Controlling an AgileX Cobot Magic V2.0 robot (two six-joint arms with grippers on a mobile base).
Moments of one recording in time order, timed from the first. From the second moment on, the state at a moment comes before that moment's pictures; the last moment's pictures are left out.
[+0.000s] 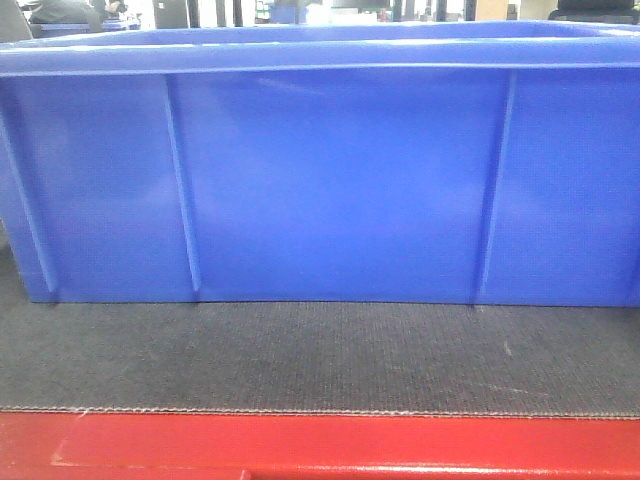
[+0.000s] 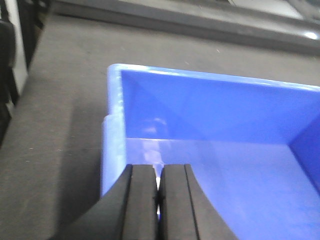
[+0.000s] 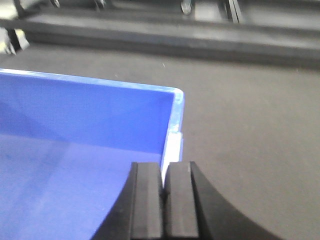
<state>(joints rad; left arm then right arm) -0.09 1.09 -1.09 -0.23 0.43 0.02 0.21 0.85 -0.94 -0.10 0.44 0.09</state>
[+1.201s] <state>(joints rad) -0.09 0.35 -0.42 -0.18 0.05 0.02 0.21 0.30 -0.39 -0.10 0.24 0.09</state>
